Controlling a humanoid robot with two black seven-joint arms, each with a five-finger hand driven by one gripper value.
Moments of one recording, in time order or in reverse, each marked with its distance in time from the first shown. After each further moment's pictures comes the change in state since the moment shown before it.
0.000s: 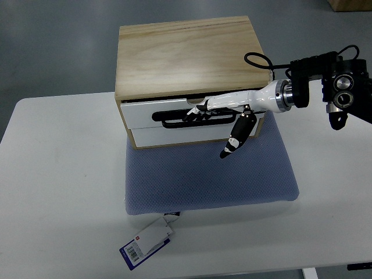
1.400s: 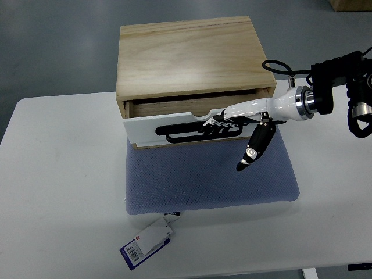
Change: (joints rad) left arm 0.000 0.000 0.000 0.000 0.000 0.000 0.000; right arm -0.001 -0.147 -0.005 0.179 0.268 0.000 -0.222
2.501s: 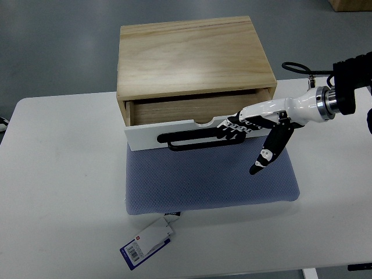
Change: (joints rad) left arm 0.000 0.000 0.000 0.000 0.000 0.000 0.000; right arm 0.002 -0.106 0.001 0.050 0.197 0.000 -0.073
